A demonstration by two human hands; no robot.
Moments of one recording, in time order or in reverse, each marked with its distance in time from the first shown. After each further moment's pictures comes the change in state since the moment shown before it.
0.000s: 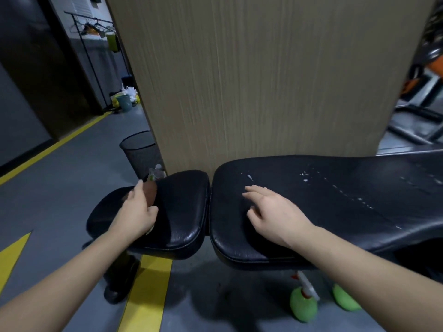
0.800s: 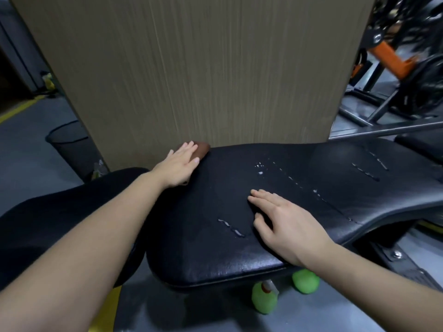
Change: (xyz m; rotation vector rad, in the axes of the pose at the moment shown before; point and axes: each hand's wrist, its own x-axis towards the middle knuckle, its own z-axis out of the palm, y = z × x) left_hand 0.121 0.185 0.119 0.083 -0.390 0.599; right_hand -0.050 0.098 -0.014 -0.111 0.094 0.133
